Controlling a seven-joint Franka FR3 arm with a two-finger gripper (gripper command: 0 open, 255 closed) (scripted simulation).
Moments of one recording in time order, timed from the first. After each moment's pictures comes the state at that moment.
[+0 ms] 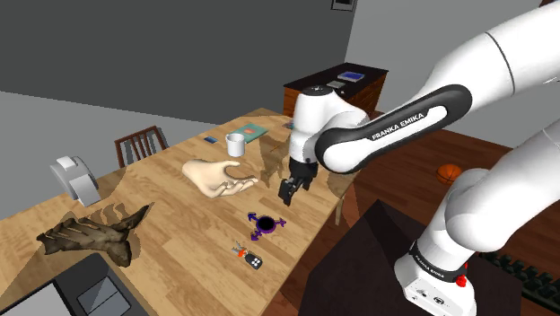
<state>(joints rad) 0.09 -0.31 0.41 -2.58 0.10 2.33 0.36</state>
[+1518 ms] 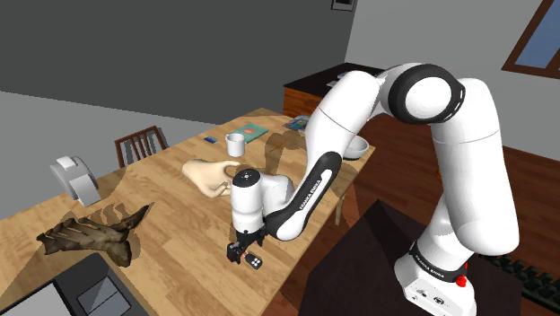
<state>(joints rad) 0.28 0.56 0.35 -2.16 -0.44 2.65 0.99</state>
